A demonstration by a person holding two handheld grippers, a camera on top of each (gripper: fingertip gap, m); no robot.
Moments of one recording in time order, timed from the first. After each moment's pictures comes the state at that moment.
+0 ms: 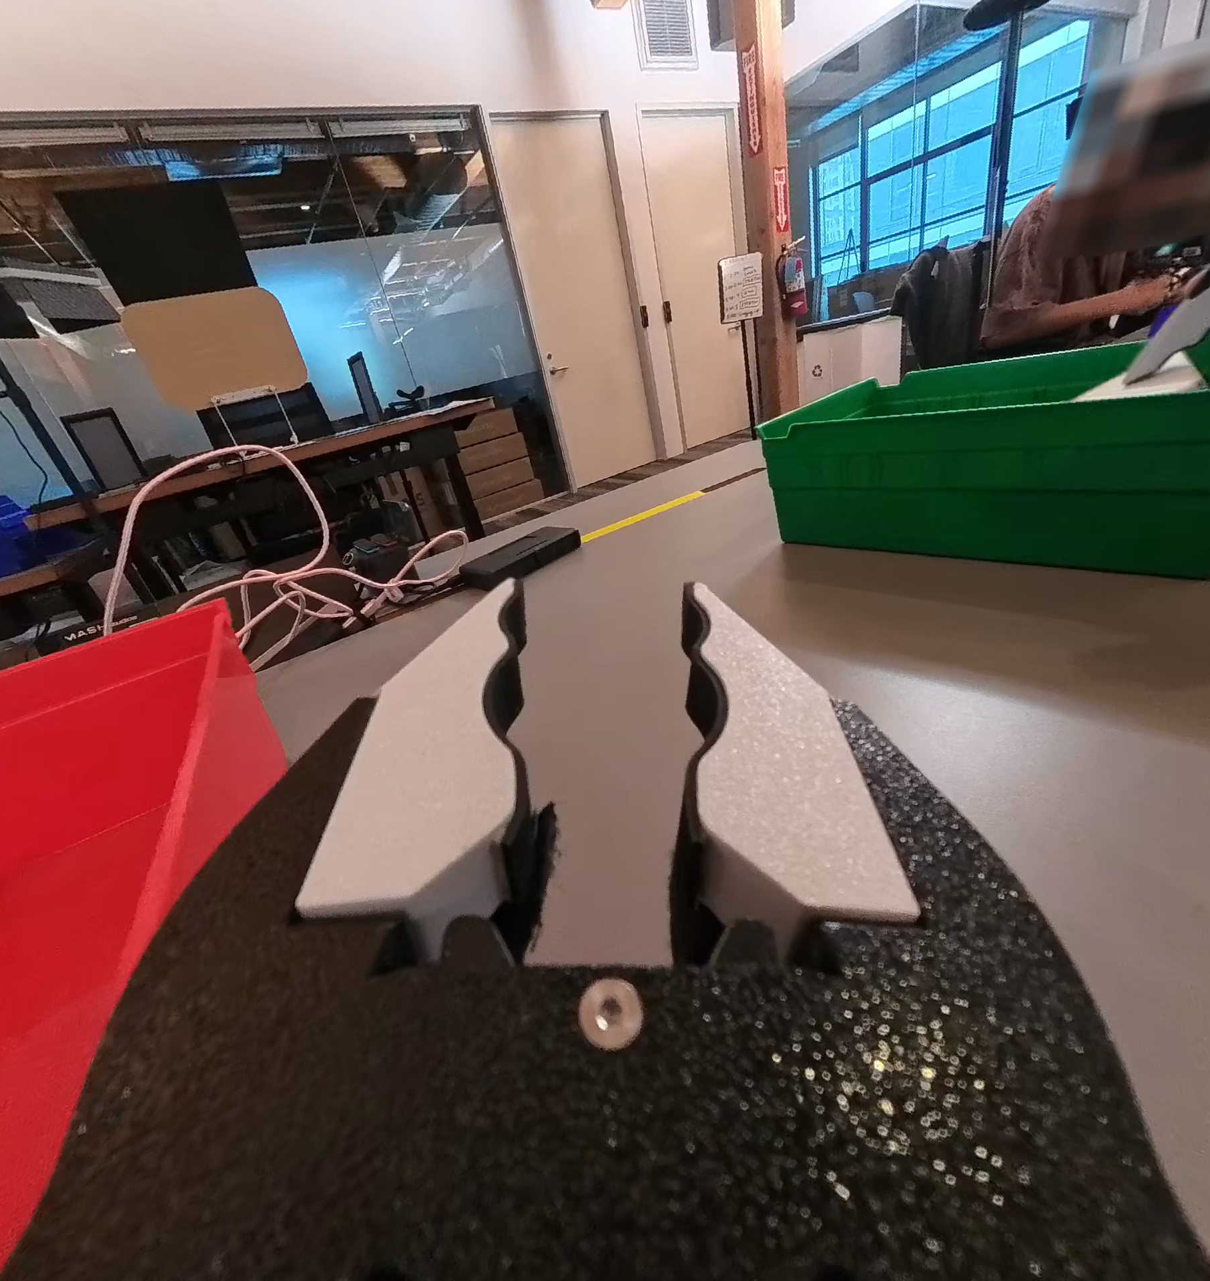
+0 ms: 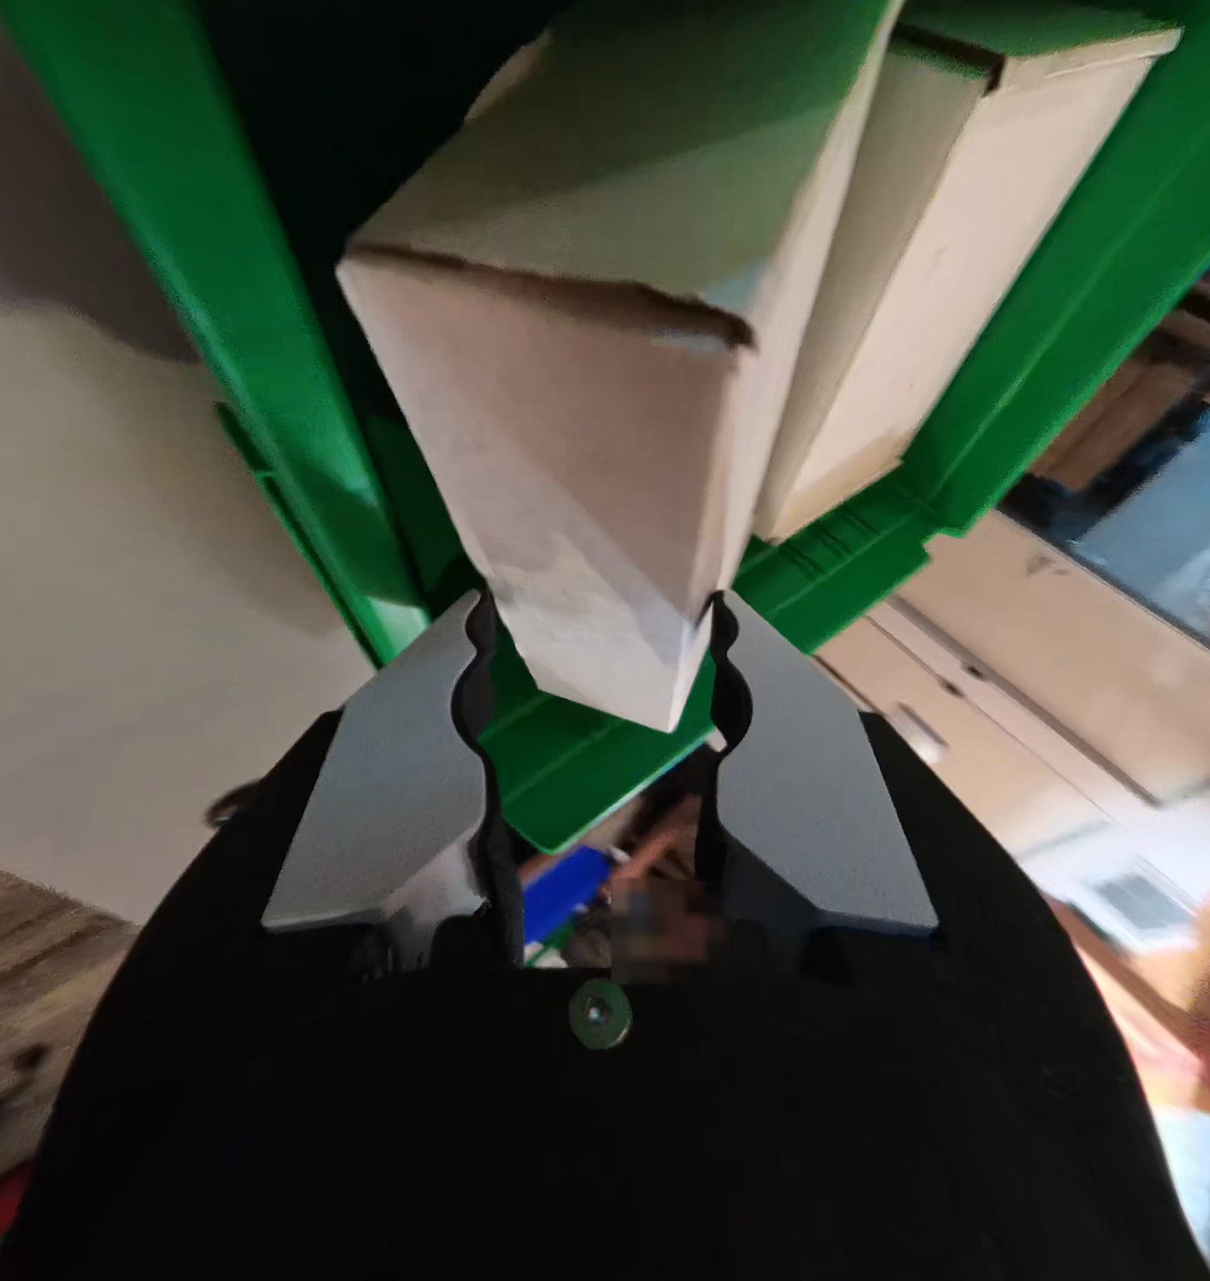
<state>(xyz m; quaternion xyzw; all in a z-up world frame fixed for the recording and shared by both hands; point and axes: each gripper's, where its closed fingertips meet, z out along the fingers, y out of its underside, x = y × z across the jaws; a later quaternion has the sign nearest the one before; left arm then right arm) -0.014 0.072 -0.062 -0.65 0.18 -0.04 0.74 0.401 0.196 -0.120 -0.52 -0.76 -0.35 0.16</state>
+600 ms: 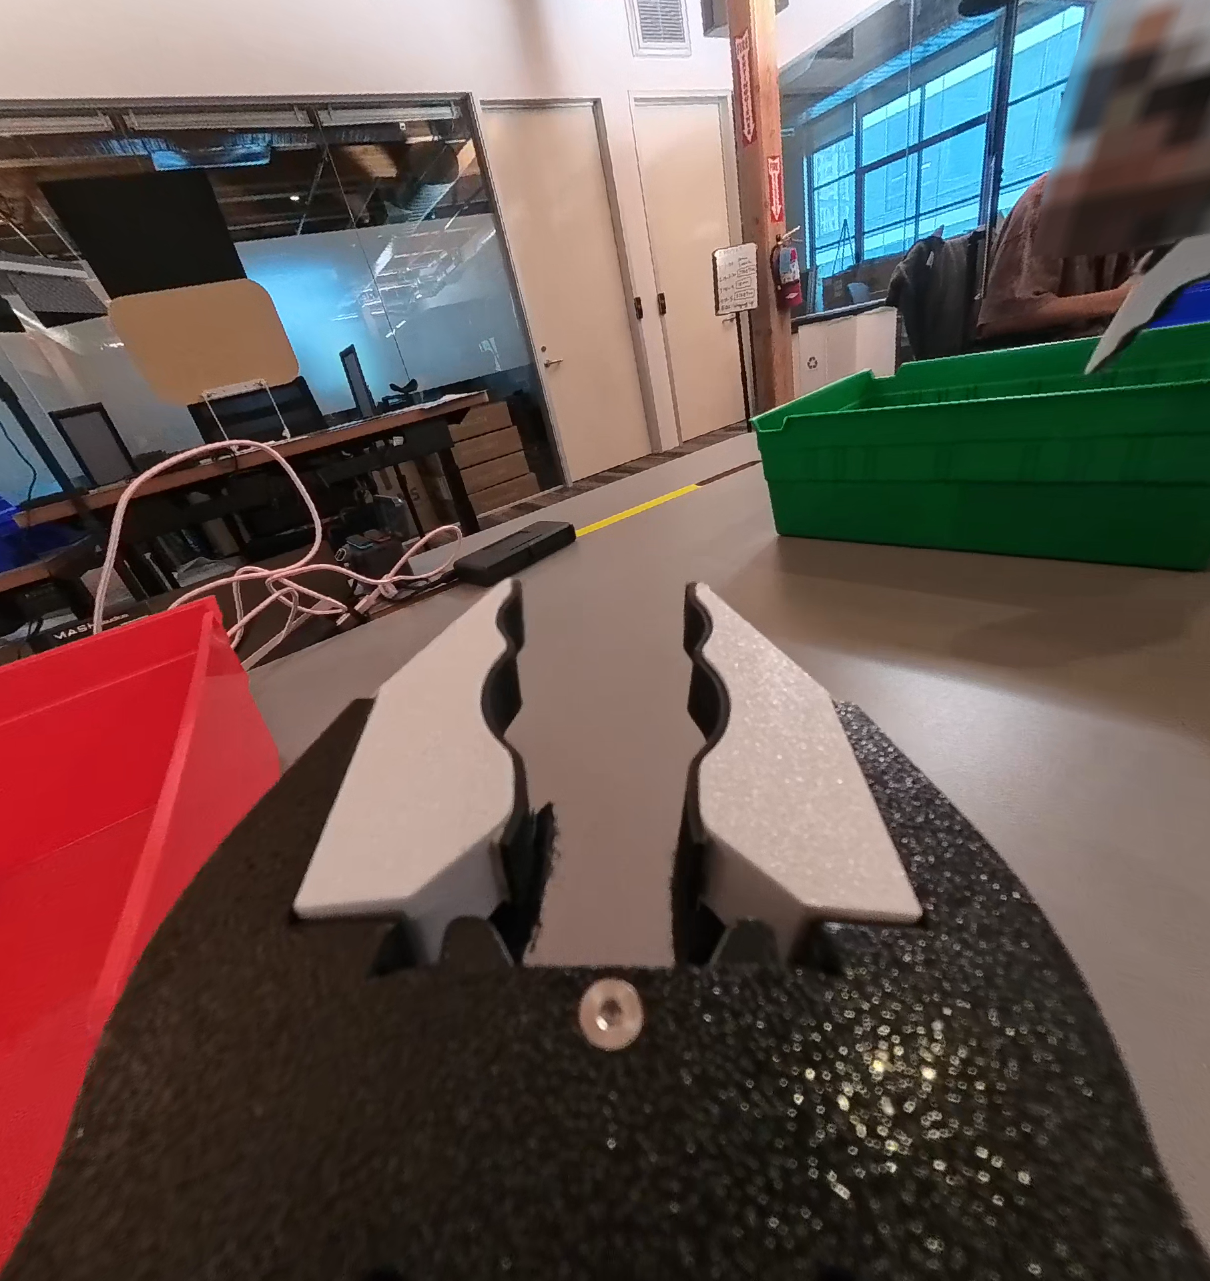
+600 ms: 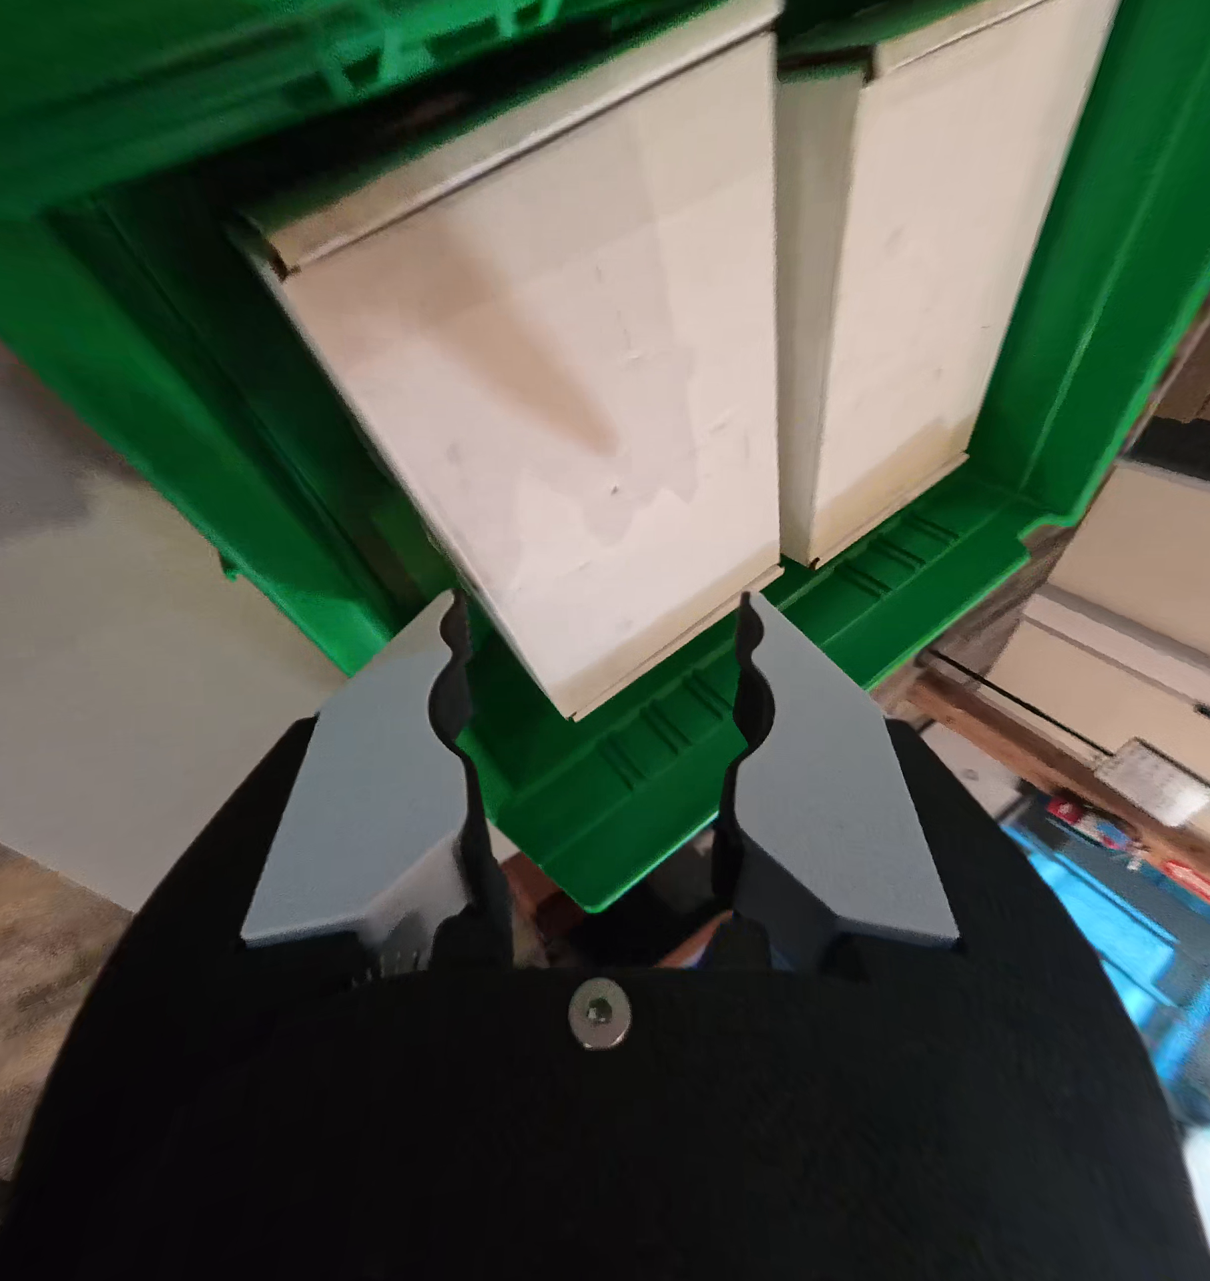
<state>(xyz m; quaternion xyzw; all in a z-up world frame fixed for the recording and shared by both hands) -0.013 0.072 -0.064 -0.65 0.18 -0.04 0.74 0.388 0.200 -0.122 -0.63 -0.72 -0.24 0.17</state>
